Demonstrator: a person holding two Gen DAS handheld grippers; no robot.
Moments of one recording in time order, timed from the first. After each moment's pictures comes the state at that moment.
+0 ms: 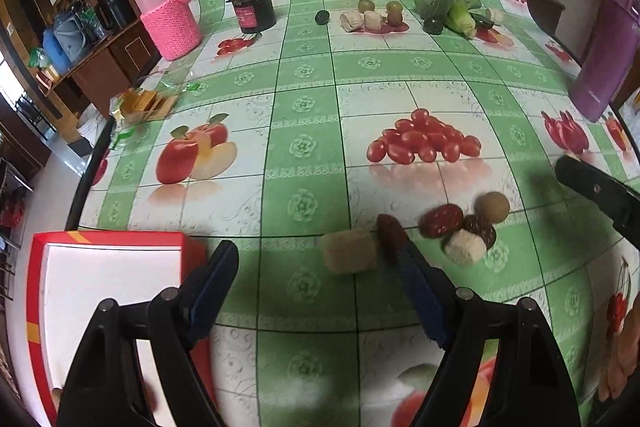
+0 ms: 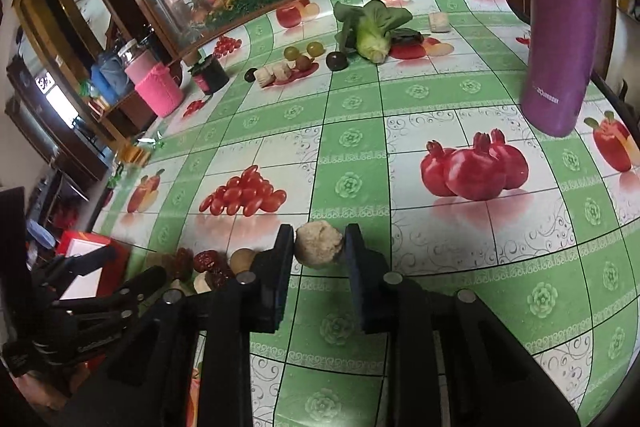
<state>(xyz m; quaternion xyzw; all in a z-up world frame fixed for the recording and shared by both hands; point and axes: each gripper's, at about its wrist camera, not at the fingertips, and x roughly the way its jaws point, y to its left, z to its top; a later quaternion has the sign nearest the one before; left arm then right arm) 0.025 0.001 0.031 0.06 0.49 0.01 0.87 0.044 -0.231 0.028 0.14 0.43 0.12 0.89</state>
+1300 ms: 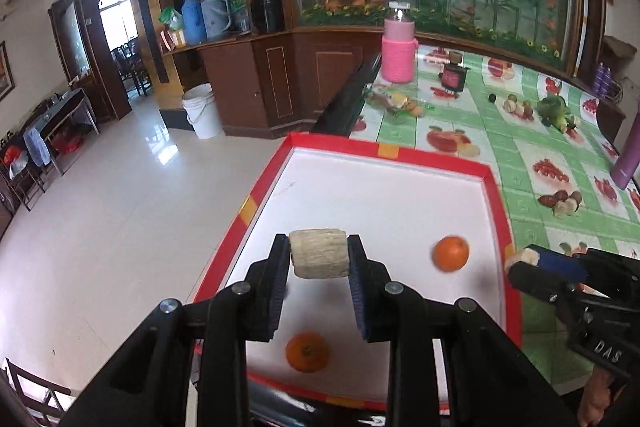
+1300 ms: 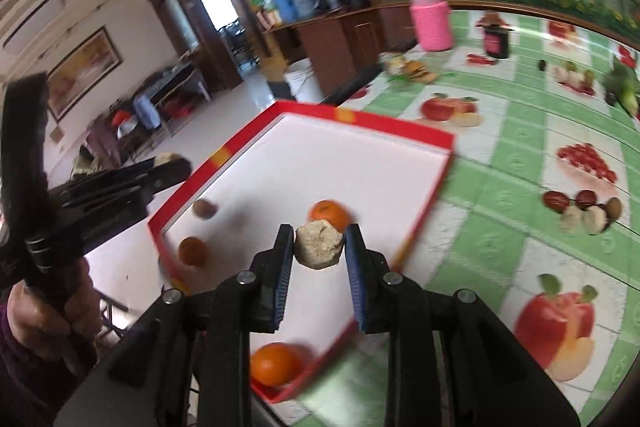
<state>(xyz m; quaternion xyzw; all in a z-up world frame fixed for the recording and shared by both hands) -0.154 0.207 0.089 -0.02 0.38 0.16 0.91 -0.094 0.022 0.055 0.01 0.39 0.40 0.83</state>
